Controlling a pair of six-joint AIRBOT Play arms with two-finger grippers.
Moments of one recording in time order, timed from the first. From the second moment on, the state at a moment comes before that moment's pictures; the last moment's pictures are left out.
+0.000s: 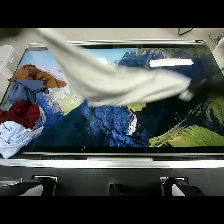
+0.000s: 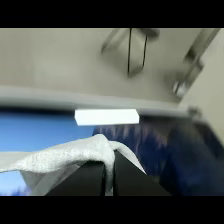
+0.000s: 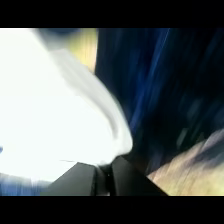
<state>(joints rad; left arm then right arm) -0.03 -1.25 1.90 1.01 -0.82 -1.48 -0.17 -1.00 1.46 -1.31 1.29 1.41</state>
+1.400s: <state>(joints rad) -0.12 -1.68 1.61 1.19 -1.25 -1.57 -0.17 -0.98 0.71 -1.25 1.20 1.59</state>
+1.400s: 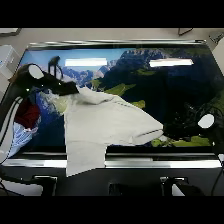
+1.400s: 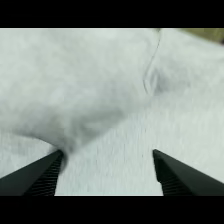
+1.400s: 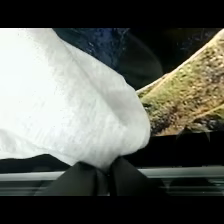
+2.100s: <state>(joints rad) 0.27 -1.36 0.84 1.10 -1.41 -1.38 -0.17 -0.98 0.69 -1.24 1.18 1.59</state>
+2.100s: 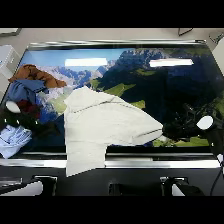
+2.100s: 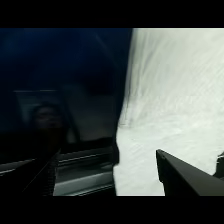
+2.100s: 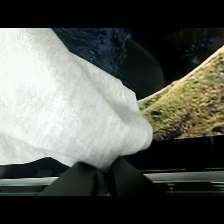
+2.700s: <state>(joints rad) 0.19 -1.26 0.76 0.67 -1.15 -1.19 -0.17 -0.95 0.85 -1.27 1.18 1.52</state>
